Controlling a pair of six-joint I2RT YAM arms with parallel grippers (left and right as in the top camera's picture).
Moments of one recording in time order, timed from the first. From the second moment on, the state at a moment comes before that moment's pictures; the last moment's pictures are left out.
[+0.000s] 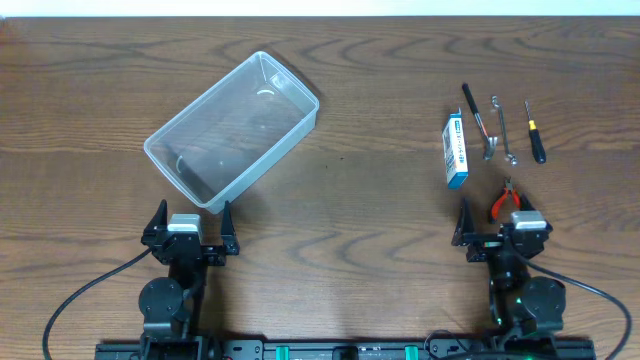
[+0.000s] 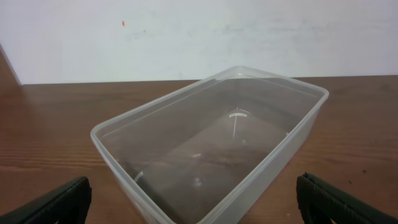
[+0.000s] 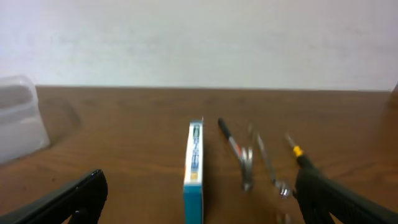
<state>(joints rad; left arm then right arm) -0.02 0.01 0.03 -0.13 0.02 0.01 0.07 0.09 0.07 -0.04 0.04 0.03</state>
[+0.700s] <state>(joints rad) -0.02 0.01 0.03 -0.12 0.03 0.01 0.07 1.44 1.70 -0.63 0.02 -0.04</state>
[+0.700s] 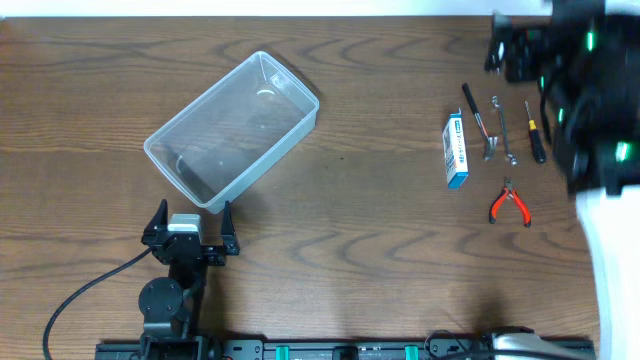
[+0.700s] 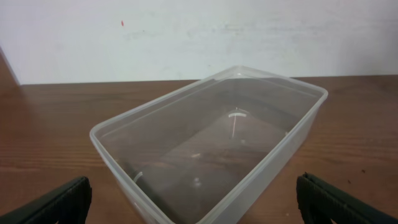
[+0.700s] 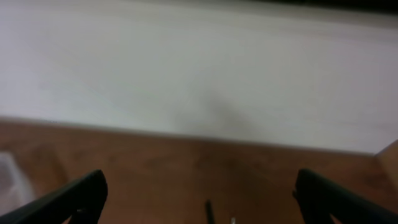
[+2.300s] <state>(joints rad) -0.02 0.98 1.25 -0.79 0.02 0.02 0.22 1.70 2.06 -1.16 -0.05 0.01</state>
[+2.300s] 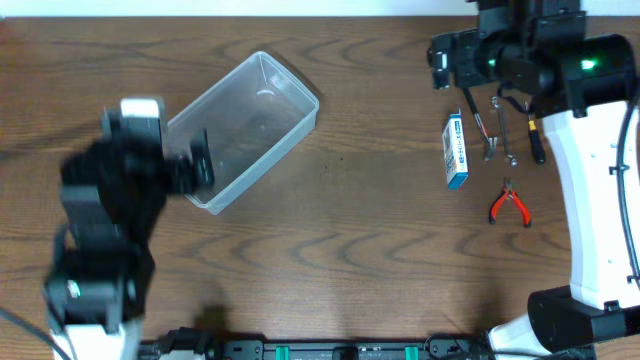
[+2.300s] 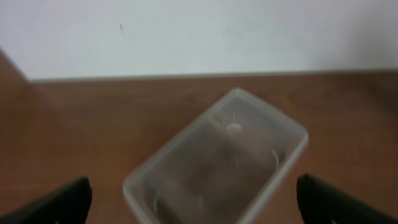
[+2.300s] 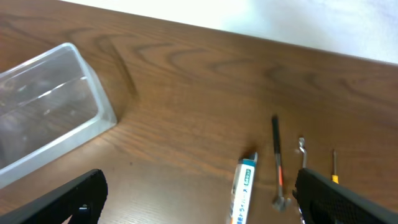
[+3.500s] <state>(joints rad) -0.02 1.49 1.76 -1.31 0.02 0.00 0.53 2.00 2.07 -0.90 -0.03 -0.07</state>
